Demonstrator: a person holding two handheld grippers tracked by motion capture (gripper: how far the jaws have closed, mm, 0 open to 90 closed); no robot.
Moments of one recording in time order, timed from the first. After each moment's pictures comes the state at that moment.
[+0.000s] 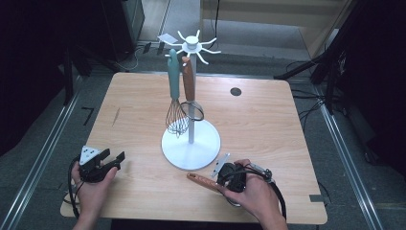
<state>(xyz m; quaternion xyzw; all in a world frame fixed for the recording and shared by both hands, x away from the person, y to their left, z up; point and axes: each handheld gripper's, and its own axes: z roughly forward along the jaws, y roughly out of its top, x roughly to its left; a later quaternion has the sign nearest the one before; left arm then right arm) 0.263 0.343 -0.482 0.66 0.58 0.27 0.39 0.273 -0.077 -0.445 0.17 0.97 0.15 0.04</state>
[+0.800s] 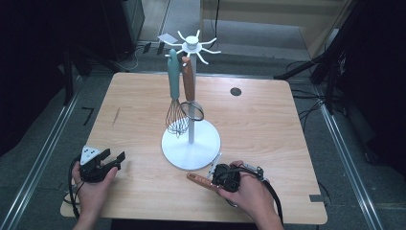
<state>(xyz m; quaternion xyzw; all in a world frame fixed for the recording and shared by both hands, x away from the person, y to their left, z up) 0.263 0.343 -0.483 0.66 0.58 0.27 0.39 0.279 -0.063 -0.461 0.17 0.98 0.11 0.00</state>
